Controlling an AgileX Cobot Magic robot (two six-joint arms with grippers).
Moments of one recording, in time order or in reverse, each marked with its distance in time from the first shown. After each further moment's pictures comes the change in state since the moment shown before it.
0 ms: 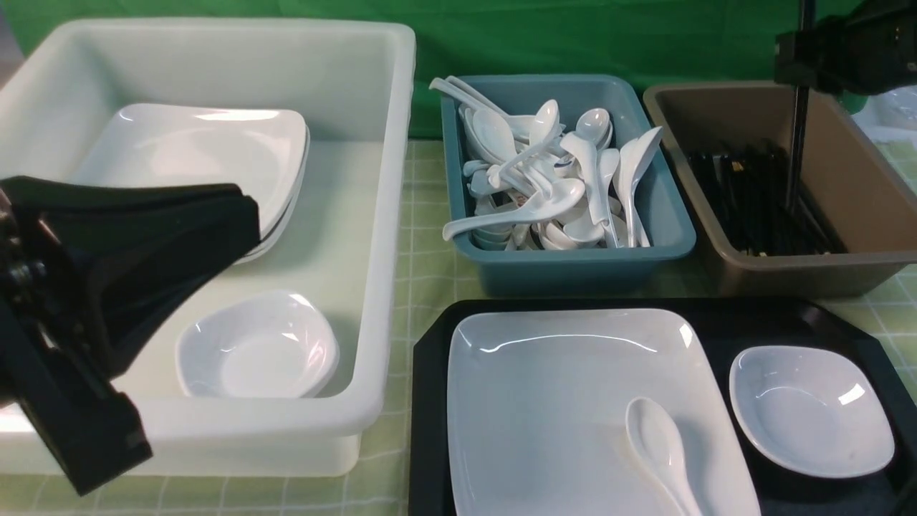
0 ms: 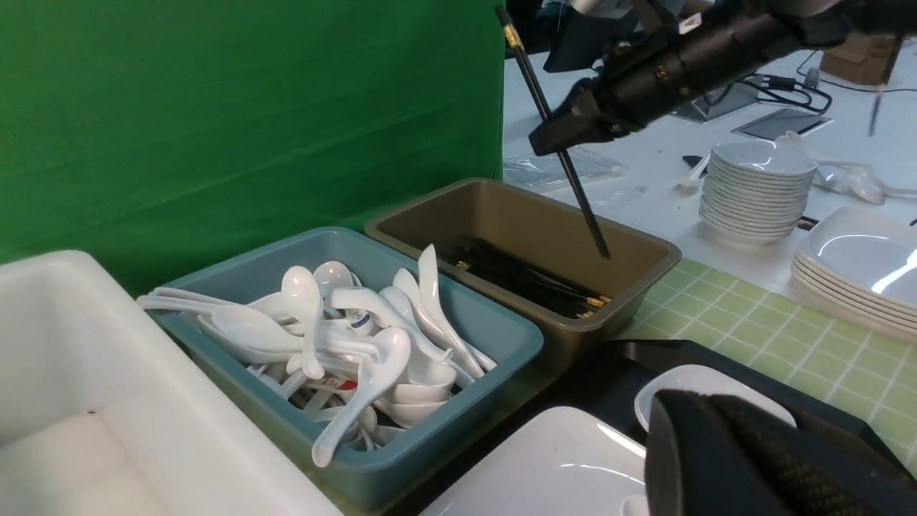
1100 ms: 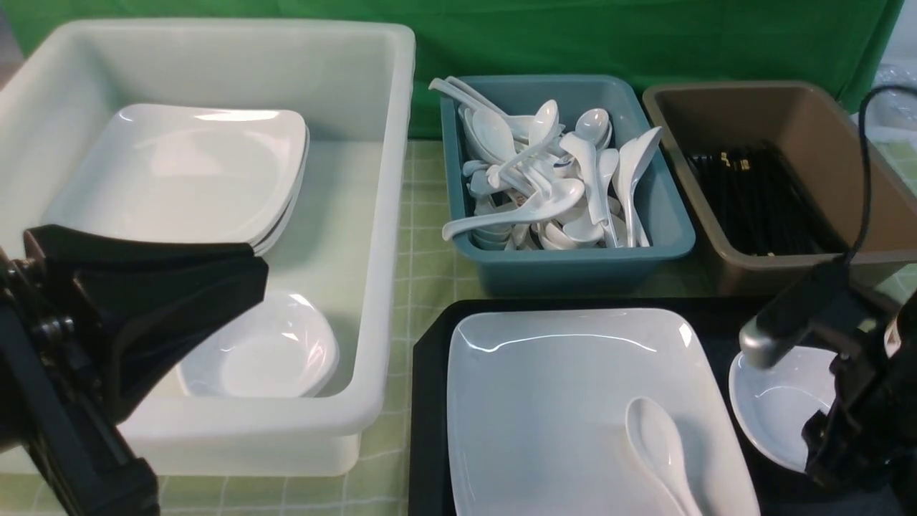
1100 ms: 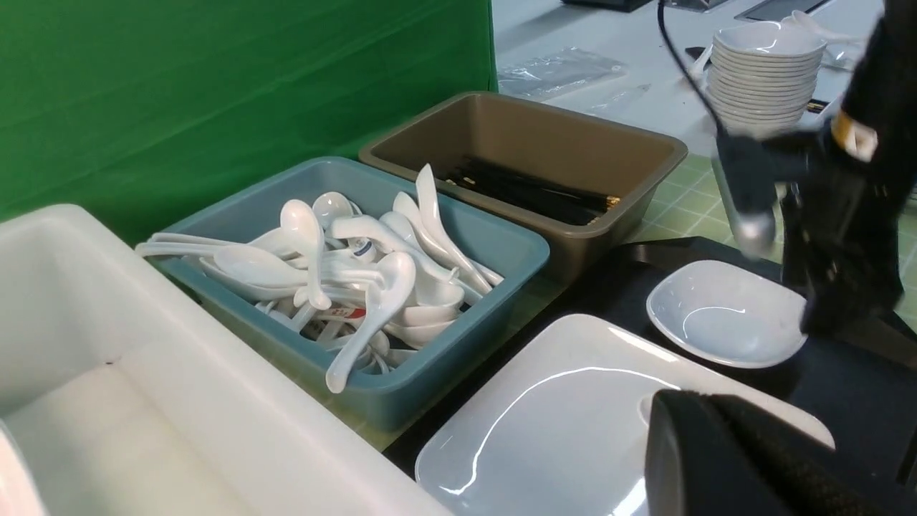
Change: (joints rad) right arm 0.290 -0.348 0.771 -0.615 0.339 0.037; left arm 0.000 0.002 0.000 0.108 0.106 -0.003
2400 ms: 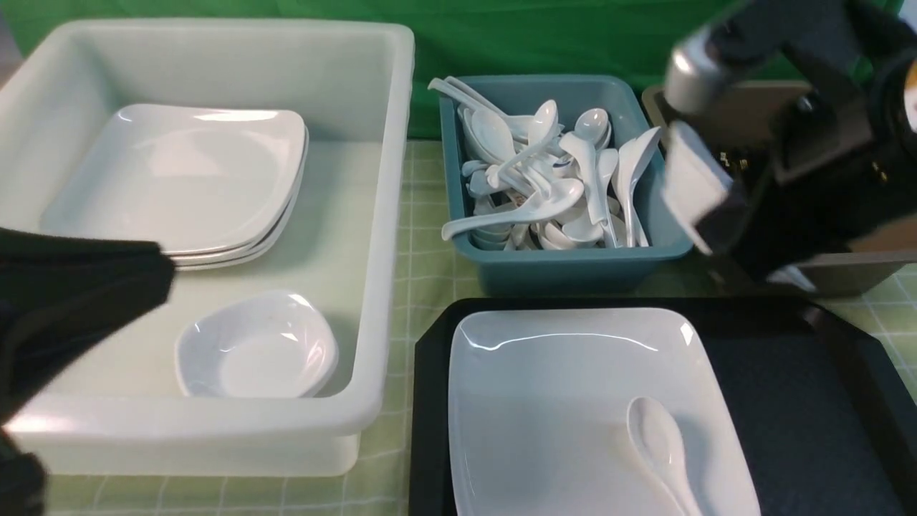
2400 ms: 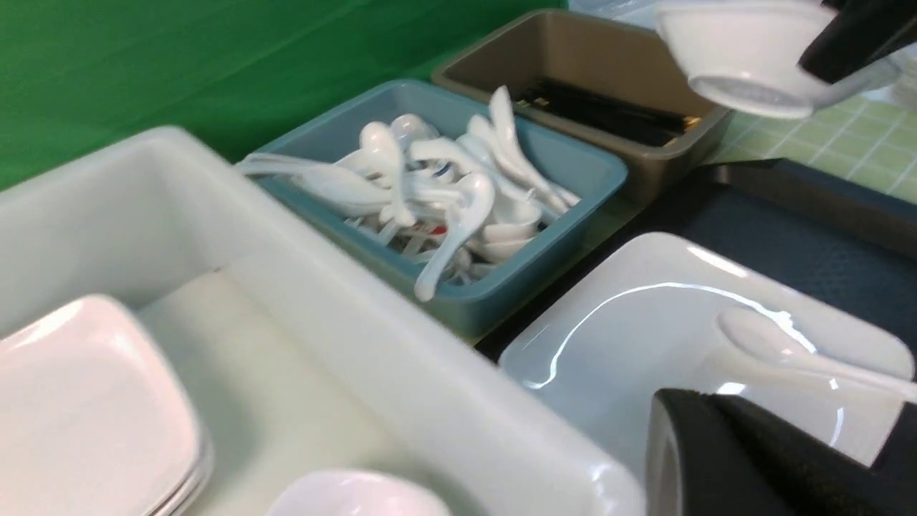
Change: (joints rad) right arm 0.452 -0.107 -0.637 0.069 0.214 0.186; left arm 0.000 -0.063 -0.139 0.402 0.278 -0.343
